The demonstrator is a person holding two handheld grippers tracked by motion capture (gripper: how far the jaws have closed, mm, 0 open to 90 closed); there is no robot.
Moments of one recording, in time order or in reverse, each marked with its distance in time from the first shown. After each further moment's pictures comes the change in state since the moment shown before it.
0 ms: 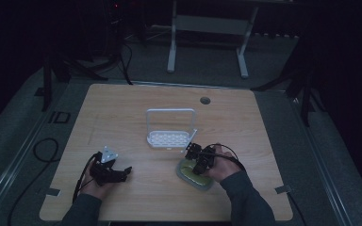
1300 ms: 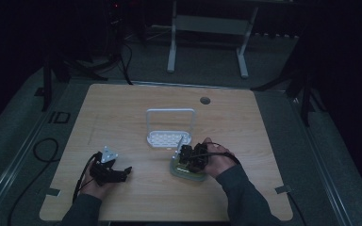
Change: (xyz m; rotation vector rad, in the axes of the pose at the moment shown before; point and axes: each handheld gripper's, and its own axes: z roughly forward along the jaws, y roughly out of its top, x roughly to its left) left arm 0.000 0.000 0.000 0.000 0.000 -0.001; right arm 0.015 0.017 -0.008 -0.066 -0.112 -0.337
